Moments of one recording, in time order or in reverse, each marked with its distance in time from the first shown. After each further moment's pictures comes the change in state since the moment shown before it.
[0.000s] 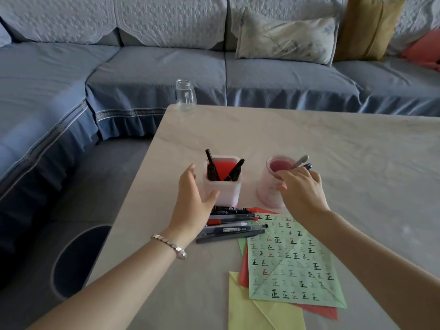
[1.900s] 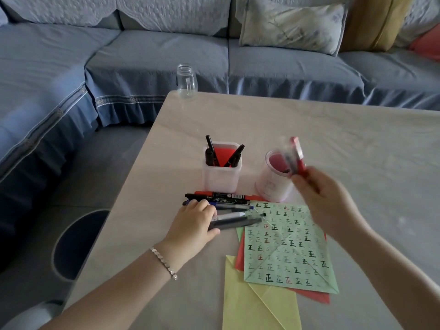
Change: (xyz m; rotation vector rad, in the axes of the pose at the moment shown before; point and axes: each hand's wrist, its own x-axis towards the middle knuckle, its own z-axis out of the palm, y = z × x) left_hand -0.045 -0.033 0.006 0.742 -0.360 0.333; right_hand -0.054 -0.024 -0.065 0.795 -0.062 0.156
